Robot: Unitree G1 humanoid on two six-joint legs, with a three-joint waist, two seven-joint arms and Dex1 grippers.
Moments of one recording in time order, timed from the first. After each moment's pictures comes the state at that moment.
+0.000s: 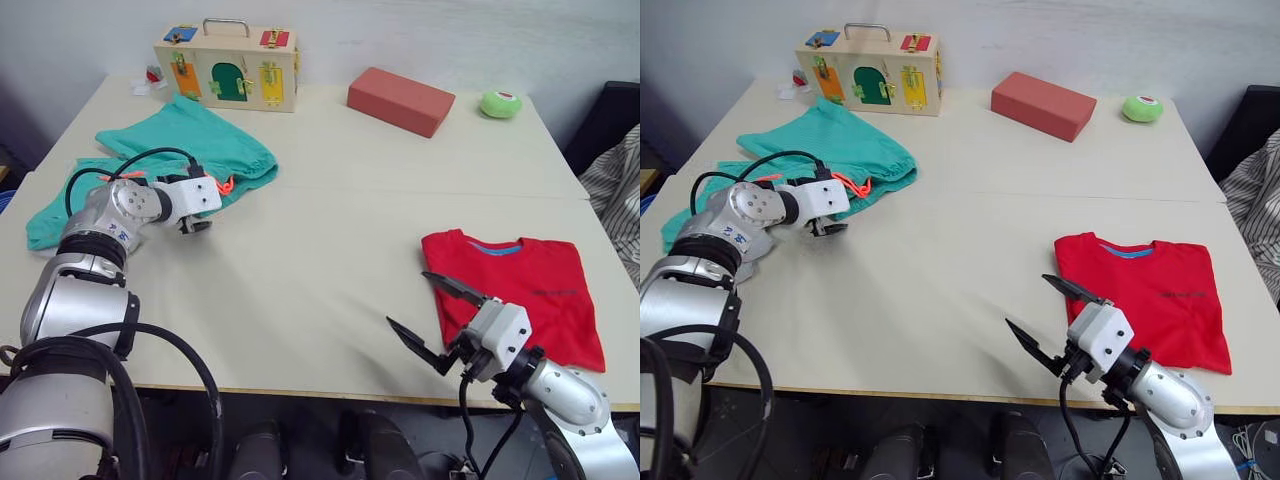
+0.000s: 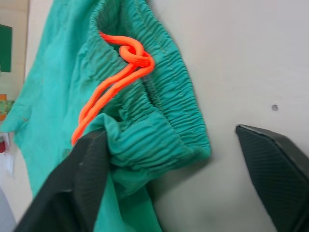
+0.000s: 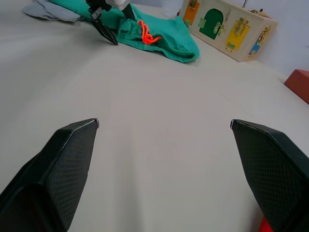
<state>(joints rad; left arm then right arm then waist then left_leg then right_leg) -1.23 0.69 -0.32 1.37 0.54 -0.40 -0.57 0.26 -0.53 -0.09 -0.60 0.29 0.00 0.65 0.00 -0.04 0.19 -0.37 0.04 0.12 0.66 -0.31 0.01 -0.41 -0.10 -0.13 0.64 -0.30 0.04</state>
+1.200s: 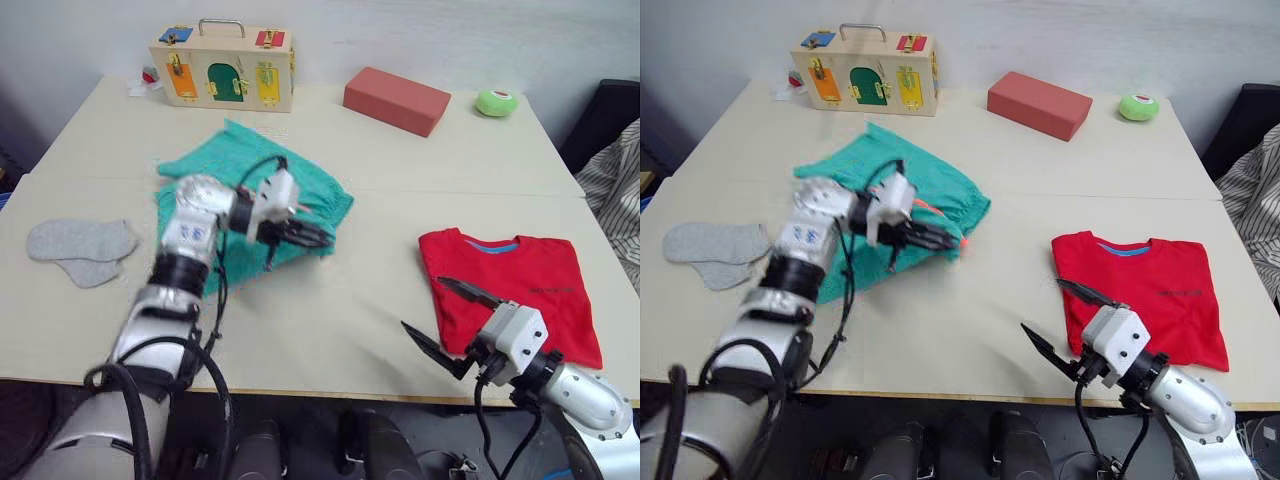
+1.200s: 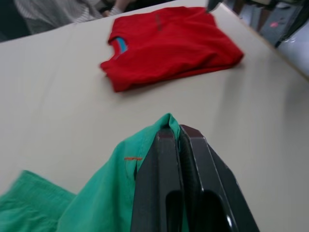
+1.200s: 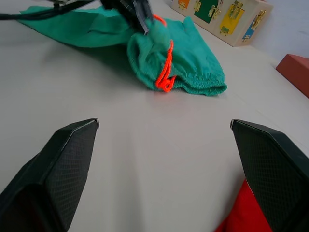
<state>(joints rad) -0.92 0.33 -0.09 0.58 -0.09 -0.01 -1.45 0.29 -0.58 -0.17 -0.58 0.32 0.01 0.70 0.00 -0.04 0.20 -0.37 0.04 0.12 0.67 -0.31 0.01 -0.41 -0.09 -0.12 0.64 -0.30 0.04</state>
